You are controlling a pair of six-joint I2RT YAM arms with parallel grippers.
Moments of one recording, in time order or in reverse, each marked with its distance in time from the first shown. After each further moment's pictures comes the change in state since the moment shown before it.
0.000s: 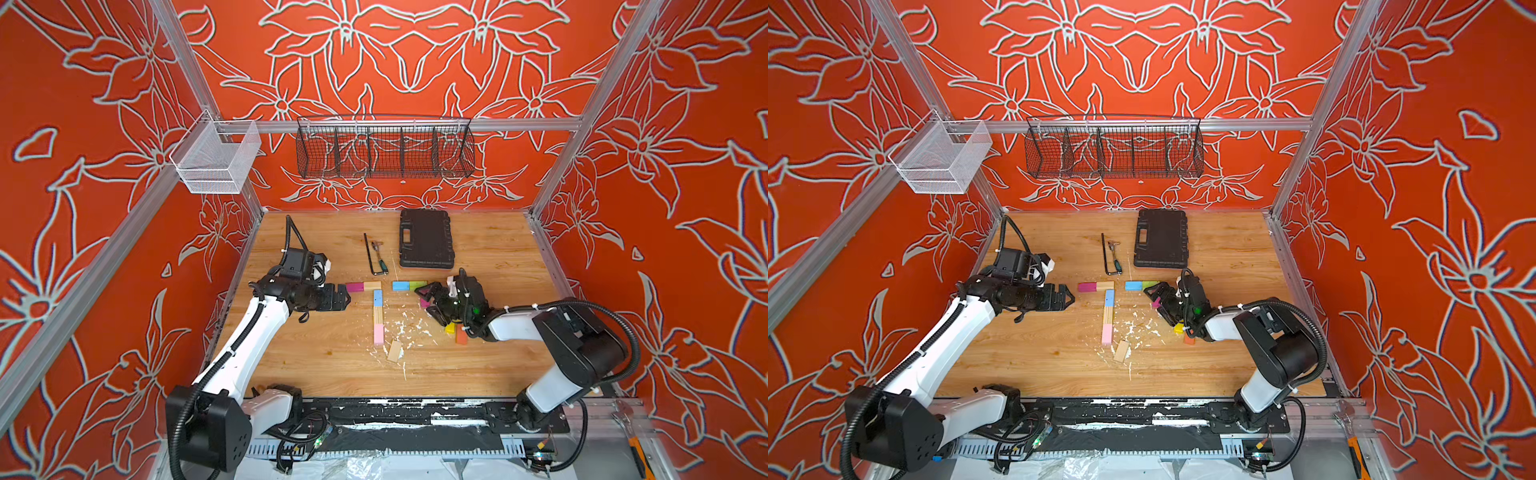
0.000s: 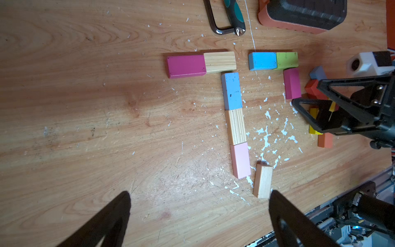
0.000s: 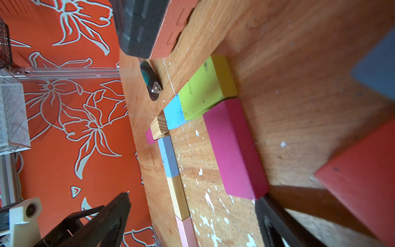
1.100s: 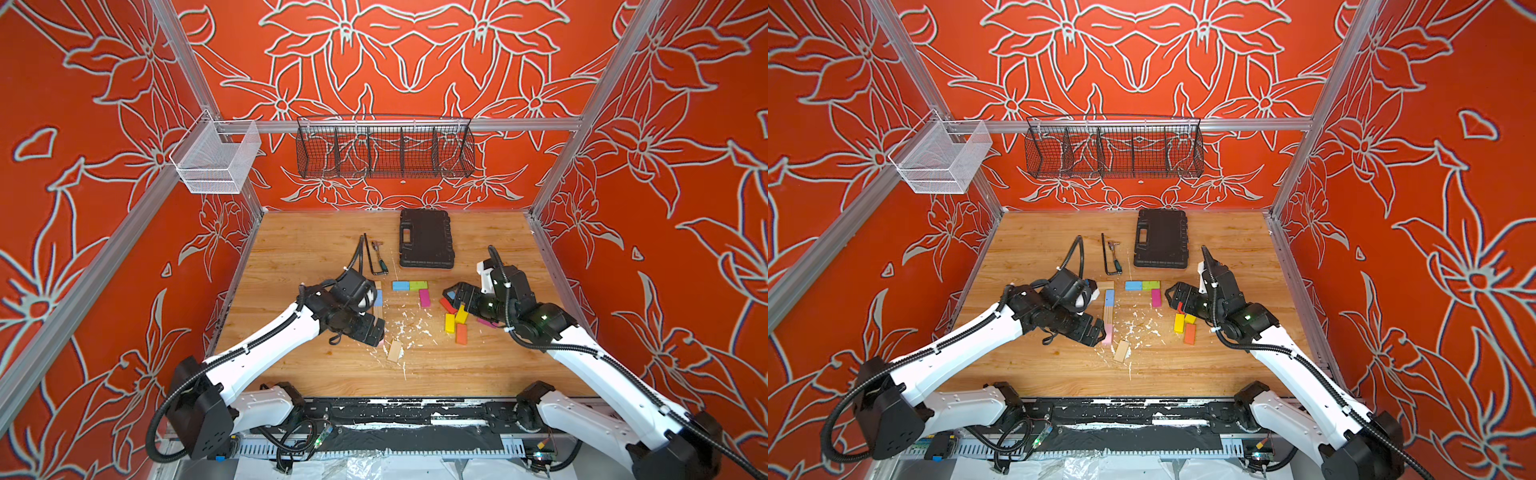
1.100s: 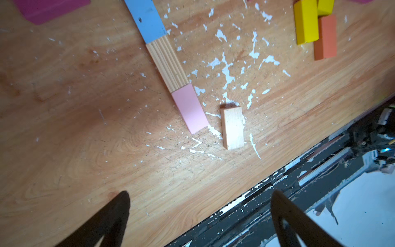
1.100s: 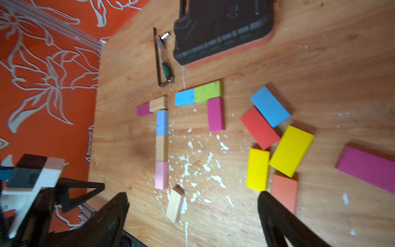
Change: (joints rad) left arm -0.575 0.086 0.016 -0.076 -0.159 -0.169; right arm -0.010 -0.679 0.257 -1.109 0.199 -0.534
